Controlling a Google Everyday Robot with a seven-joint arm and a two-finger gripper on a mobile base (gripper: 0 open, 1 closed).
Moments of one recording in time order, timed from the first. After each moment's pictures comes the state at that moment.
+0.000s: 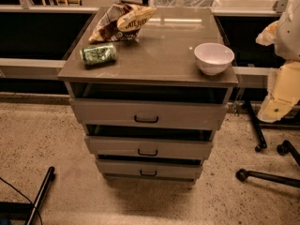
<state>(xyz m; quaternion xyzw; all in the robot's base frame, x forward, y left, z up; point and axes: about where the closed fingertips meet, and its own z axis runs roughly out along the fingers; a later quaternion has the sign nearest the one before) 0.438 -0.217 0.976 -0.60 0.78 -0.03 0.16</state>
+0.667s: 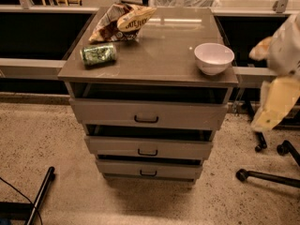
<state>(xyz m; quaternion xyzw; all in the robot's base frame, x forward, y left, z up) 0.443 -0.216 0.943 -0.61 0.78 -0.01 0.16</state>
